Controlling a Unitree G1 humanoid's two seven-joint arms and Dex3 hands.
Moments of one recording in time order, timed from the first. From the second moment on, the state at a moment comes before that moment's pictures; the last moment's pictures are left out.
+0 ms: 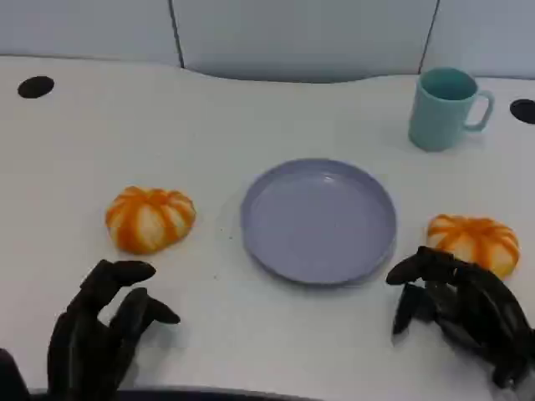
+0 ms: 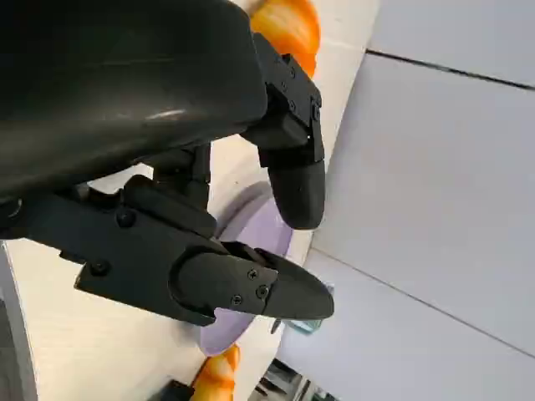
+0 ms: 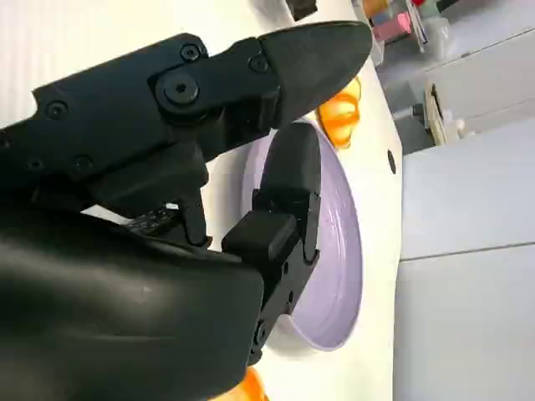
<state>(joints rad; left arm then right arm) -0.09 -0.07 0.29 0.59 -0.48 -0.32 -0.57 -0.38 -0.07 -0.20 1.05 0.24 -0.43 0.77</state>
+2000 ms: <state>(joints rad) -0.23 0.43 -0.03 0.36 0.76 -0.48 0.10 -0.36 -0.06 -0.19 1.02 0.24 -0.44 0.75</state>
